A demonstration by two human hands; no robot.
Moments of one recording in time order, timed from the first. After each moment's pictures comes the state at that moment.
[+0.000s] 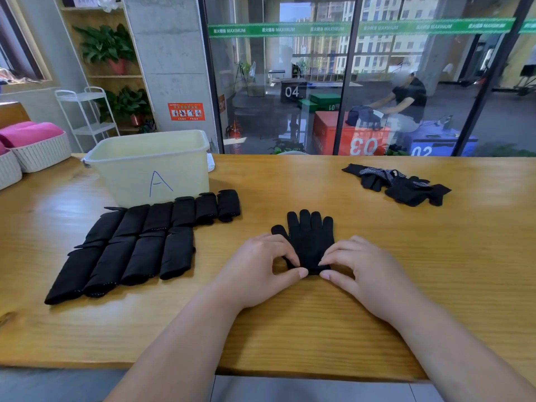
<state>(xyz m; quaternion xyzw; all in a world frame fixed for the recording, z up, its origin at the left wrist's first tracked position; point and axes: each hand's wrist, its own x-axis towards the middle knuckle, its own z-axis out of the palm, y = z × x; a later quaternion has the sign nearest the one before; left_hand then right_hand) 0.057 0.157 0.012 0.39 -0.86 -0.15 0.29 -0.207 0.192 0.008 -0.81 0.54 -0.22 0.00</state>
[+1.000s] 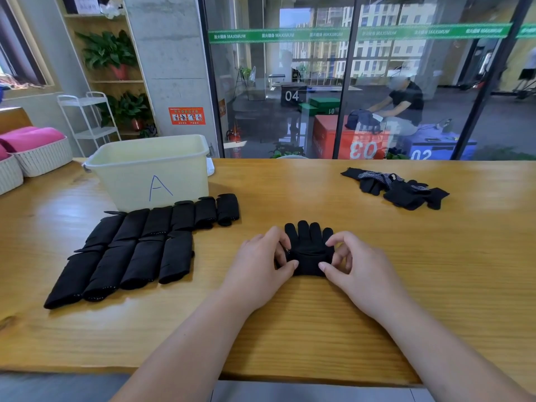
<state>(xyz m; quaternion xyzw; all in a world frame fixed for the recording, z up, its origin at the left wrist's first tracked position) 0.041 0.159 0.011 0.50 -0.79 -0.16 0.33 -0.193 0.191 0.005 -0.70 0.62 -0.35 0.10</state>
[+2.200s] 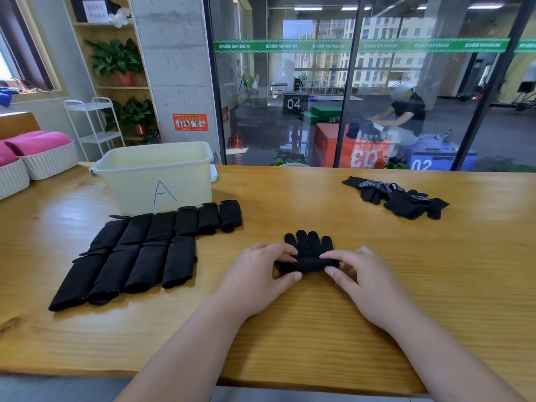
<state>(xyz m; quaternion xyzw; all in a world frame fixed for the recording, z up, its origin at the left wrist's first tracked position) 0.053 0.156 0.008 0.48 -0.81 -0.14 0.30 -0.204 0.192 0.007 -0.73 0.61 -0.29 0.10</state>
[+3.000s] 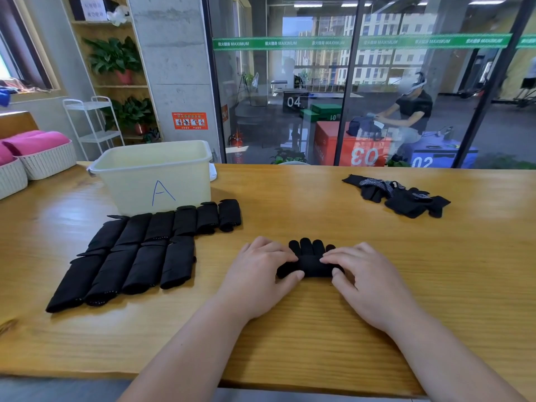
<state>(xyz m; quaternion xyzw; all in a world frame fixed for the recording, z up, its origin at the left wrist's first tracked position) 0.047 0.149 0.001 0.46 -0.85 -0.02 0.26 -0.203 0.192 0.008 -0.77 0.58 -0.26 -0.01</state>
